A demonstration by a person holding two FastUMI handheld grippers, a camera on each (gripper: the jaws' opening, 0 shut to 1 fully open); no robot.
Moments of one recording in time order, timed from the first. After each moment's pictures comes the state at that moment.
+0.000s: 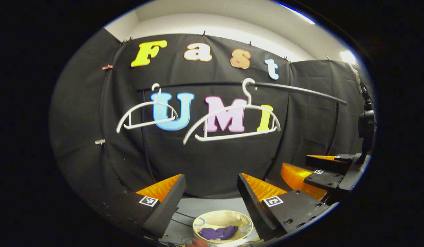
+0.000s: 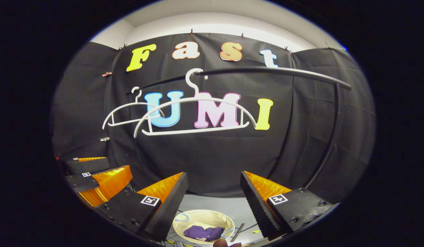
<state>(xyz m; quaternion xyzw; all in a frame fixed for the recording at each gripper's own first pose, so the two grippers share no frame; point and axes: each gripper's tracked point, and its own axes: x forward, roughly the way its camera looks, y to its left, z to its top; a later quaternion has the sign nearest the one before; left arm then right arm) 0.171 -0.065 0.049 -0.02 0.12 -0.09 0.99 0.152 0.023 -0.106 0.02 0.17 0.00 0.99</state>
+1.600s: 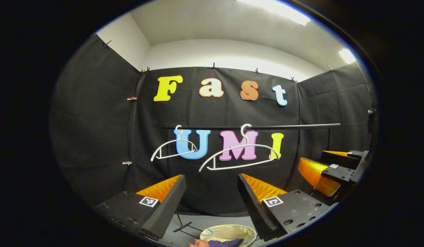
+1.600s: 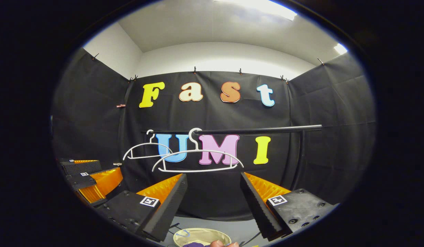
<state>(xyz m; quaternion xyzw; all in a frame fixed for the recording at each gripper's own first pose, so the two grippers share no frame) 0.049 -0.014 0.029 -0.01 0.02 0.00 1.00 0.098 -0.015 -0.002 0.03 0.03 0.03 1.00</state>
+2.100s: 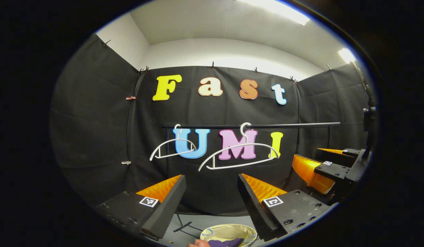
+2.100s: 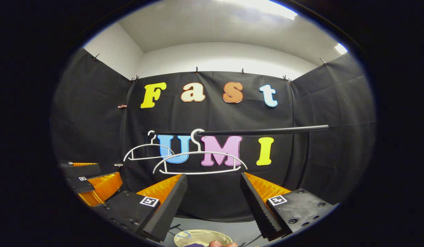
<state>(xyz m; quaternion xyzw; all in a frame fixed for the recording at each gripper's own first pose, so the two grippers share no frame) 0.058 -0.015 0.023 -0.01 0.02 0.00 1.00 0.110 -0.006 -0.001 0.02 0.02 0.04 1.00</state>
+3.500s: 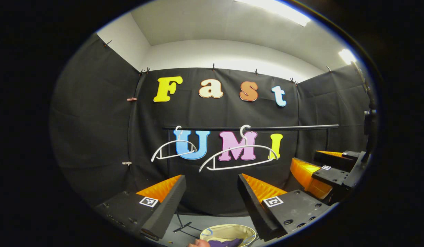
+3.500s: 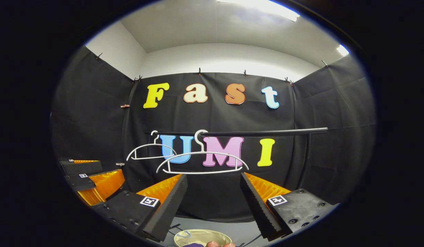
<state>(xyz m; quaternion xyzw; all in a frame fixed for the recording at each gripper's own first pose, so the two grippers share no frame) 0.049 -0.017 0.025 -0.01 0.01 0.00 1.00 0.095 0.000 0.001 0.02 0.02 0.05 1.00</state>
